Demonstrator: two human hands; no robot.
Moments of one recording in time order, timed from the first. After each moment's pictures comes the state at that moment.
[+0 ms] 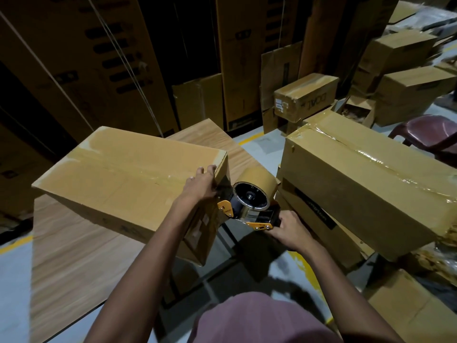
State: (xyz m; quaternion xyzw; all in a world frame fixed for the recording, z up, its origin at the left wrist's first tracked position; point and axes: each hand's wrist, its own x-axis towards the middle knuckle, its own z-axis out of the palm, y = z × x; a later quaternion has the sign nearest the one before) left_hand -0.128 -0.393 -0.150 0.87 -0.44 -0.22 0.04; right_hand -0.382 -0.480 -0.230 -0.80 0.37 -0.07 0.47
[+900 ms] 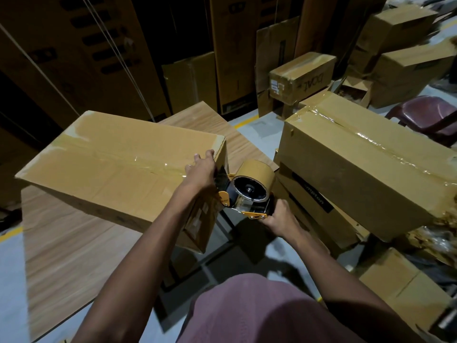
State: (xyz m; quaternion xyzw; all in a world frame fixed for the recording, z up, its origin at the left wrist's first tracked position) left_hand -0.122 -0.404 -0.163 0.87 -0.43 -0.23 0.07; right_hand -0.357 -0.473 -0.268 -0.79 0.39 -0.09 0.47
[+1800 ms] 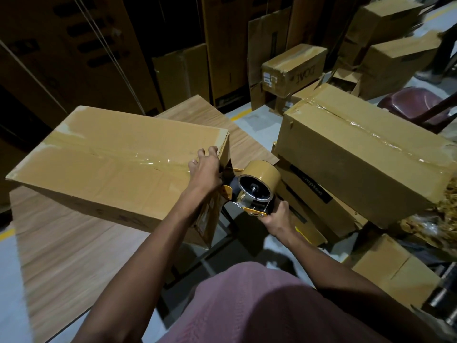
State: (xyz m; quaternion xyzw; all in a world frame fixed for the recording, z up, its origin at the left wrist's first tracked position) left_hand -0.126 -0.387 -0.171 0.87 -0.46 -0.16 0.10; right_hand -0.341 -0.429 -0.268 -0.70 0.56 -0.07 0.44
